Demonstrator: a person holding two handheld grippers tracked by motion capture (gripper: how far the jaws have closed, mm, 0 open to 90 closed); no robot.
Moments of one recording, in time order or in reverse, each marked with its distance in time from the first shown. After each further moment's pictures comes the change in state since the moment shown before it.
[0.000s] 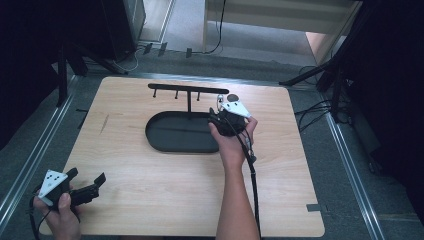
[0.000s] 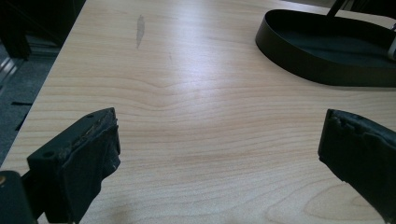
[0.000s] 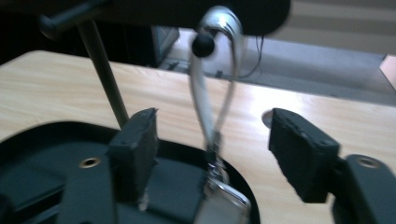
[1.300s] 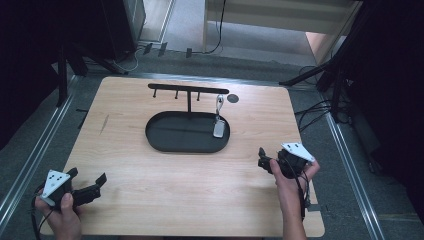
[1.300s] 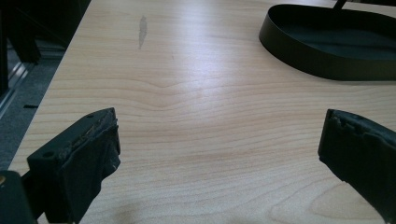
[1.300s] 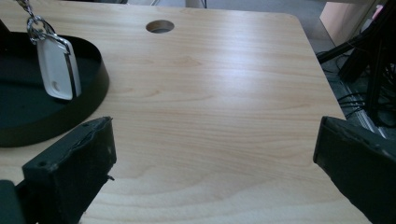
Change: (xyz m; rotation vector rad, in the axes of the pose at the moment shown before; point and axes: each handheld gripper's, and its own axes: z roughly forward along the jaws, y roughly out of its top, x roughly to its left) left arm -0.004 0.000 0.001 0.005 0.026 0.029; right arm -0.123 -0.086 -0.110 0.109 -0.156 0.066
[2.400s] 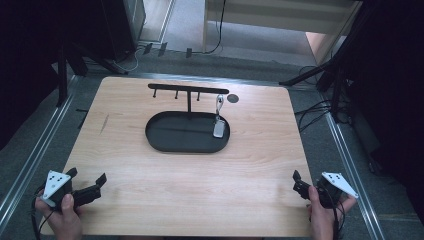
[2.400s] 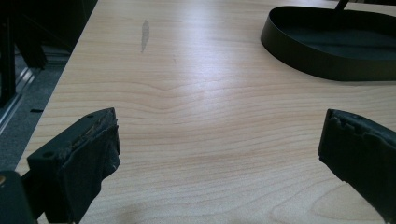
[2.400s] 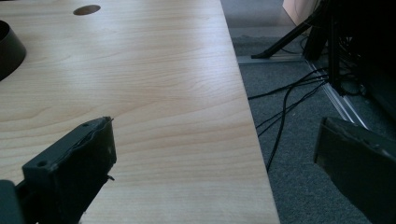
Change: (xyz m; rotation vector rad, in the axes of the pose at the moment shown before) left arm -0.003 -0.001 -0.001 -0.011 0.017 0.017; right arm -0.092 -0.068 -0.045 -0.034 -0.074 0.131
